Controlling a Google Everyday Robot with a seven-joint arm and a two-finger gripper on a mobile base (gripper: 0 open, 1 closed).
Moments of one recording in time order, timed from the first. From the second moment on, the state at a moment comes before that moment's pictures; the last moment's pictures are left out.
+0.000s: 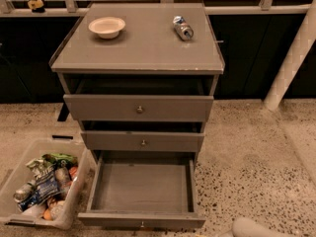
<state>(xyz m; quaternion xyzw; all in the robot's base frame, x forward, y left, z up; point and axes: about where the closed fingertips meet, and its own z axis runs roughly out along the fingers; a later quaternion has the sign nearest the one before) 0.293 -0.163 0.222 -0.55 0.75 0.33 0.16</state>
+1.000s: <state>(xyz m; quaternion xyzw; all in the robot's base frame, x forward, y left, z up) 0.376 -0.184 0.195 -0.53 0.73 0.37 0.20</state>
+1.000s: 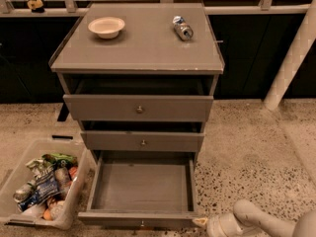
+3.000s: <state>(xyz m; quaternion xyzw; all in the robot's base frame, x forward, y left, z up) 0.462 -0.155 0.201 -0.53 0.76 0.32 0.17</state>
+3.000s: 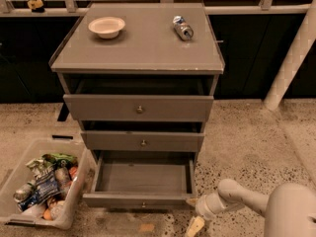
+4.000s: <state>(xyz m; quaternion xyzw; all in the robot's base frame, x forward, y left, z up) 0.369 -0.202 0.152 -0.46 0.80 0.38 0.06</state>
